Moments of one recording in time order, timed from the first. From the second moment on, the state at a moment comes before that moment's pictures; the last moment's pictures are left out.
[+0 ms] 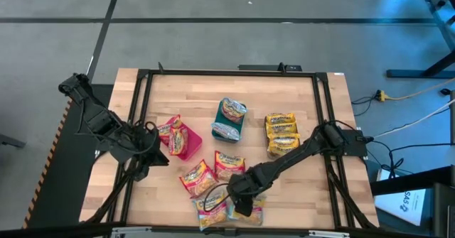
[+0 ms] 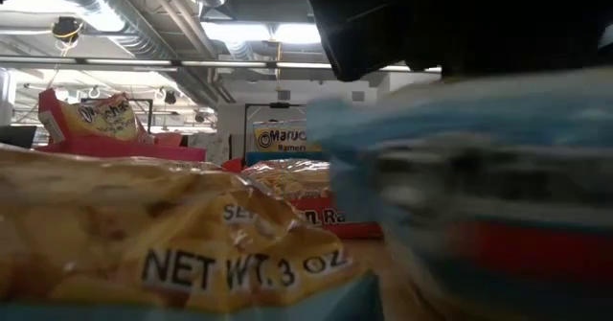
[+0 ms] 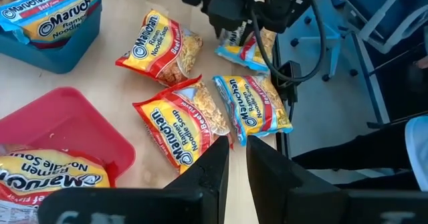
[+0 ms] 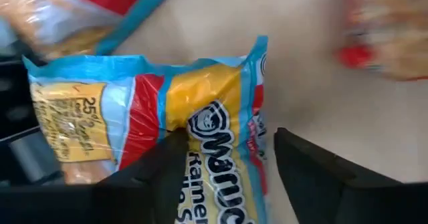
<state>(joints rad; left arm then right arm) -0.76 0.90 0.98 -0.79 -0.33 -0.81 0.49 2.14 1.57 -0.70 -0.19 0.90</state>
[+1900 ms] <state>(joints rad) -0.76 0.90 0.98 -0.82 -0.36 -0.75 -0.08 2.12 2.06 -1.16 0.35 0.38</state>
